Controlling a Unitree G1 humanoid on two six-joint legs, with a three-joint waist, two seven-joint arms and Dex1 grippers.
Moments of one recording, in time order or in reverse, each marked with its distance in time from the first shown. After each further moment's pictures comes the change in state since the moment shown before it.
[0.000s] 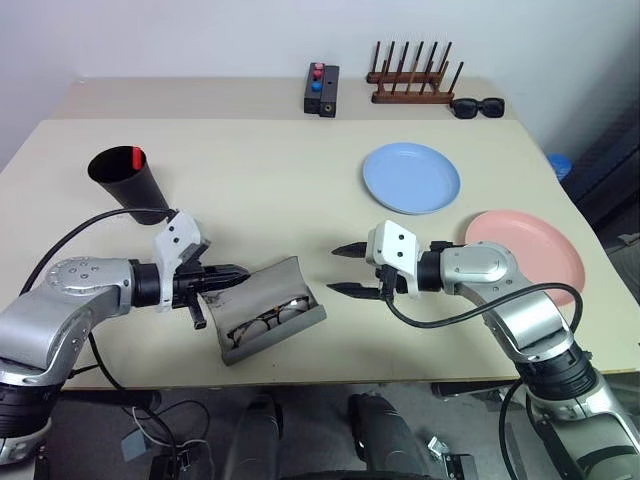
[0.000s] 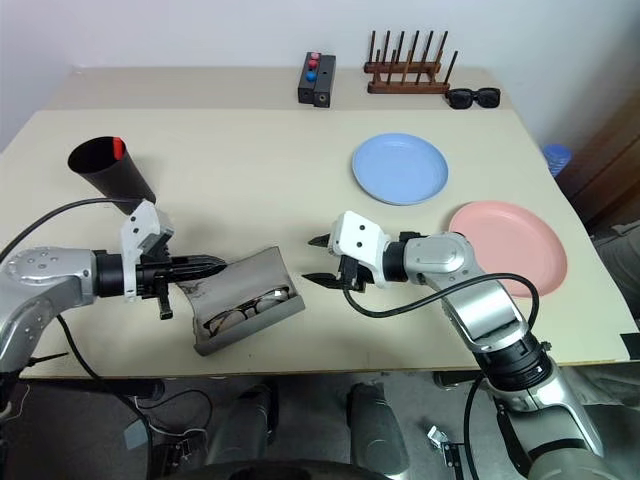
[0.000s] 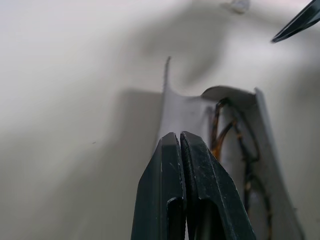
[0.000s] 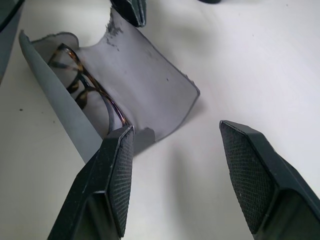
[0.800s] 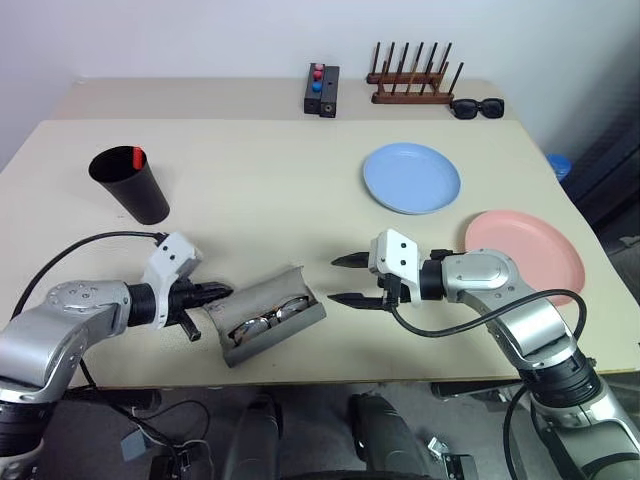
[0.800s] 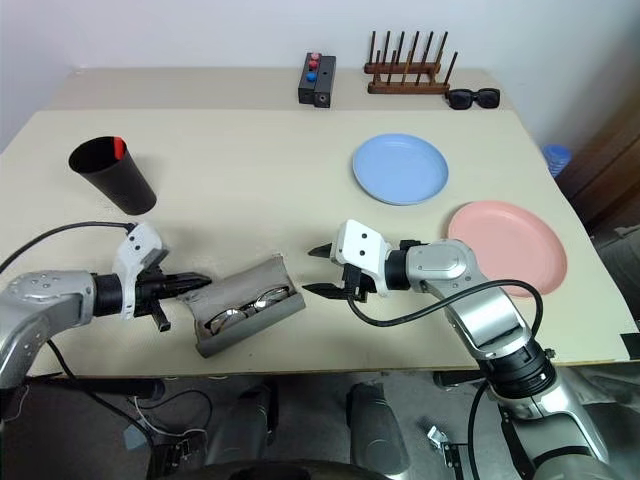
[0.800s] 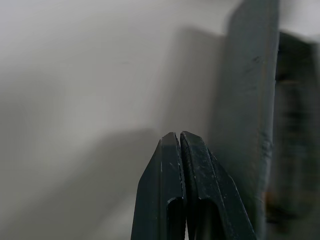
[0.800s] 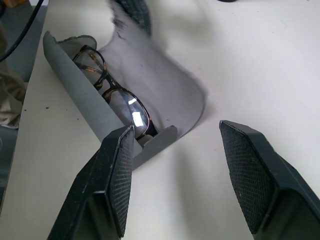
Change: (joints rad) left arm 0.086 0.027 0.016 0.007 0.011 0.059 0.061; right arm 0.037 -0.014 0.000 -0.025 0.037 -0.001 0.023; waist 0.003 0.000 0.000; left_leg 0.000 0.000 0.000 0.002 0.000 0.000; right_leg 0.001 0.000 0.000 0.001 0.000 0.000
